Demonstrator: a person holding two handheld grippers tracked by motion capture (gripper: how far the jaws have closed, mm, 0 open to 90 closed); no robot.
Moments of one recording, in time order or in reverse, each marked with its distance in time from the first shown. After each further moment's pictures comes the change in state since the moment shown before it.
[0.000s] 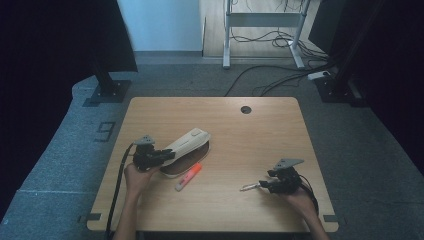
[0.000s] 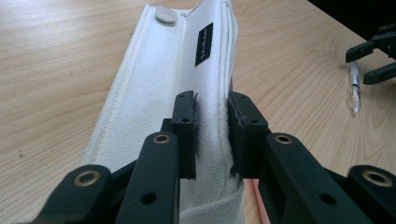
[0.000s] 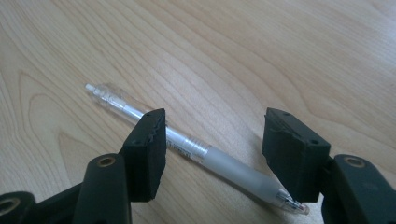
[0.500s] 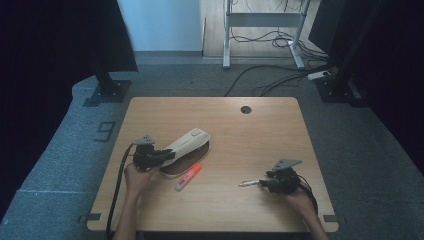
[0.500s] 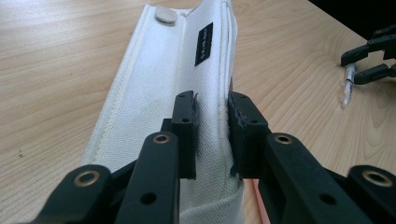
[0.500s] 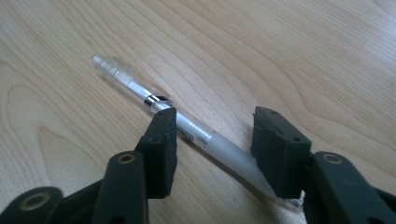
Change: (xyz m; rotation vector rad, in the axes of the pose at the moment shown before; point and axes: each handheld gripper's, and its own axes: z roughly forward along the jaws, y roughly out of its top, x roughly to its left) left arm 0.000 0.000 0.000 0.001 0.001 0.002; right arm -0.001 -0.003 0.006 0.012 -0.022 -0.028
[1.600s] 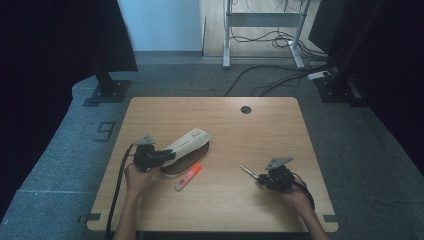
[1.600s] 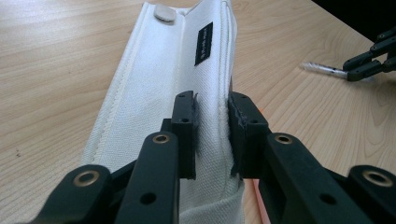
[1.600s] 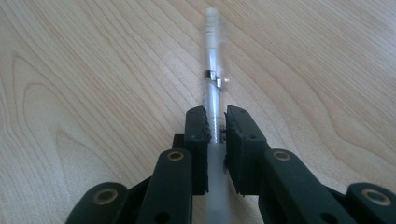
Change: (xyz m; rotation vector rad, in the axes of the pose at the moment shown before) left arm 0.000 0.000 0.001 0.005 -0.002 0.001; right arm 0.009 0.016 0.008 0.063 0.032 -0.065
